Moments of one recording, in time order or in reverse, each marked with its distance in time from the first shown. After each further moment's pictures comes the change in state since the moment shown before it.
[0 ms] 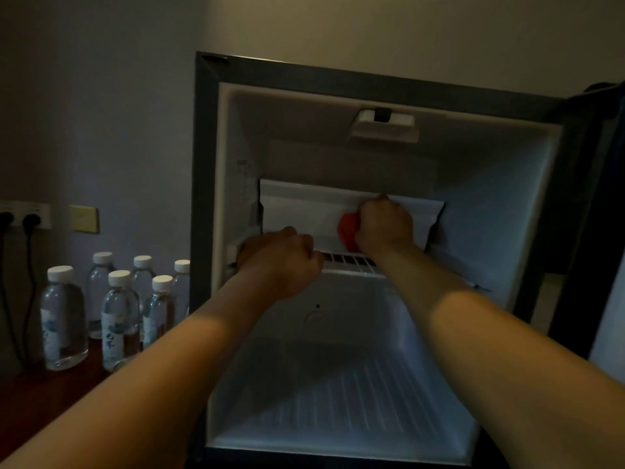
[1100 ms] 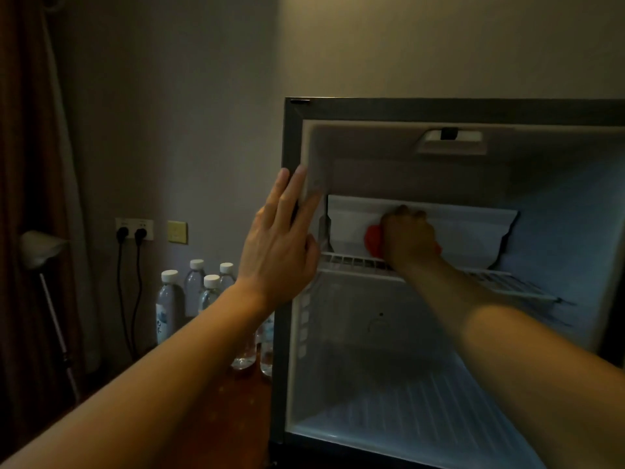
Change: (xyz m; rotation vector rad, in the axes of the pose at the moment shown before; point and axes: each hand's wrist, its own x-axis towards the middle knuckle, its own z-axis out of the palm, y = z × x) left_hand -0.049 -0.081 -0.027 0.044 0.780 0.268; right_hand -0.003 -0.057 0.008 -0.124 -0.027 -0.140
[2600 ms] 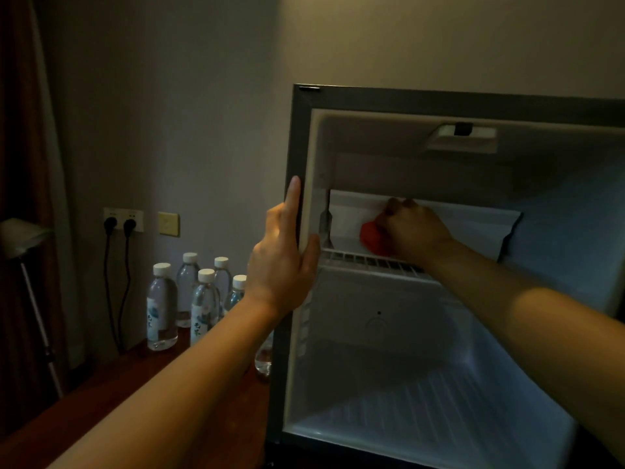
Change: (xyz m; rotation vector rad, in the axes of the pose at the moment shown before) left_hand -0.020 0.011 0.009 -0.448 -0.013 -0.324; right_hand 0.003 0.019 -0.009 -0.070 0.127 -0.390
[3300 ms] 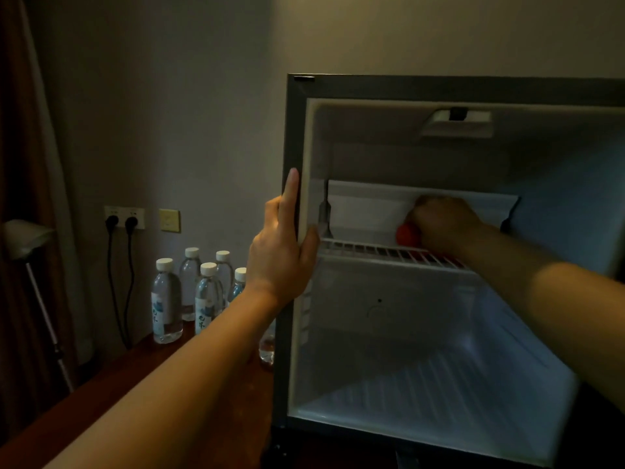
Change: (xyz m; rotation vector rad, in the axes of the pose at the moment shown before) left_hand -0.001 0.004 -0.003 -0.050 -0.007 -0.017; right_hand -0.027 0.032 -0.012 0.020 -0.231 0.108
